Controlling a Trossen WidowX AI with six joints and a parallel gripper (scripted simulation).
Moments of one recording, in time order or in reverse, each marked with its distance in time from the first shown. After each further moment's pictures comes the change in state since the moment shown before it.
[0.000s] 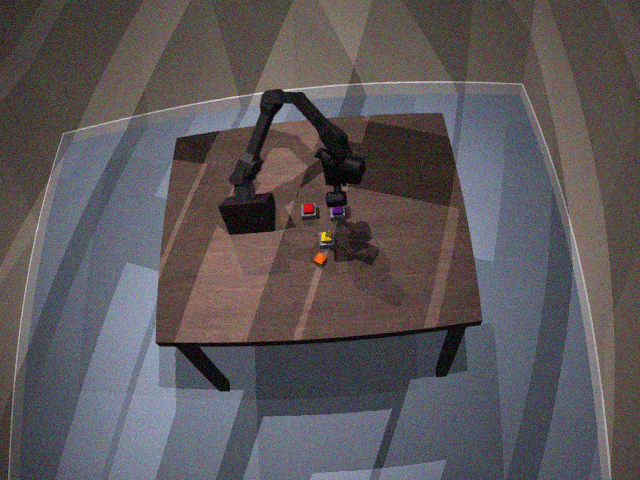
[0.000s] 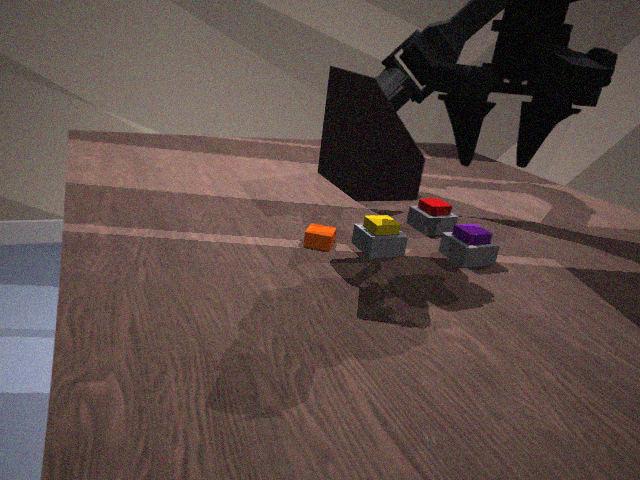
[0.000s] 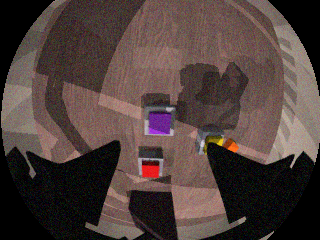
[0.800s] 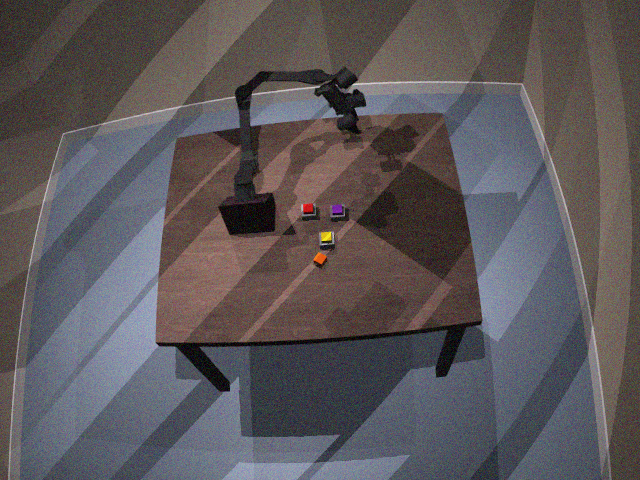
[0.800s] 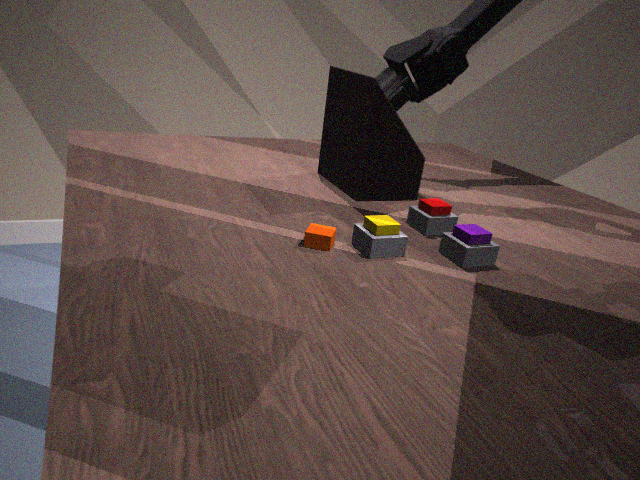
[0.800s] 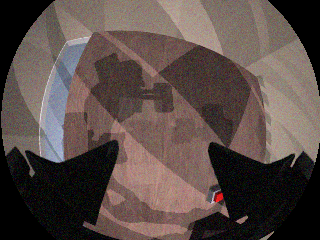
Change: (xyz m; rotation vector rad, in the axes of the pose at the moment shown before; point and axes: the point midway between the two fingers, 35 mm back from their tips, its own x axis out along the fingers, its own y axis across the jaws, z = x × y) arm -0.058 0.253 0.081 -0.027 -0.444 -0.211
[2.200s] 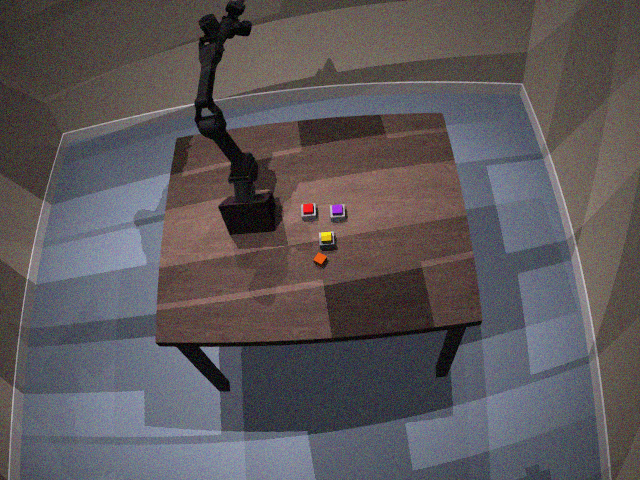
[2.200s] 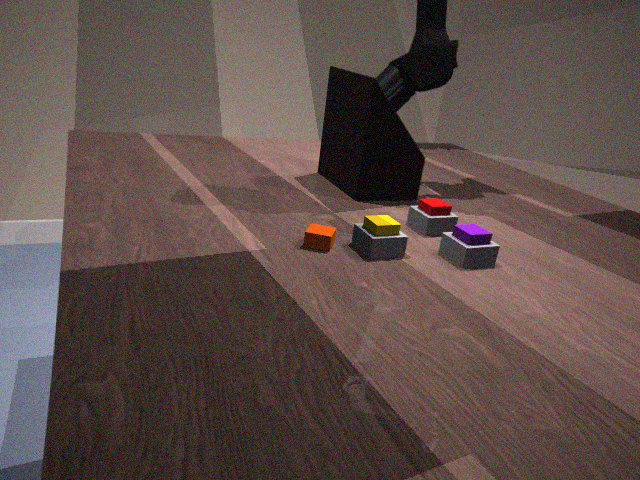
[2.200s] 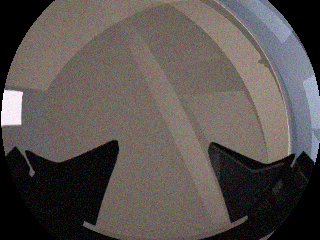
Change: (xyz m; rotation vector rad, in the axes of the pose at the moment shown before) arm -0.574 0.118 -0.102 1.067 0.466 1.728
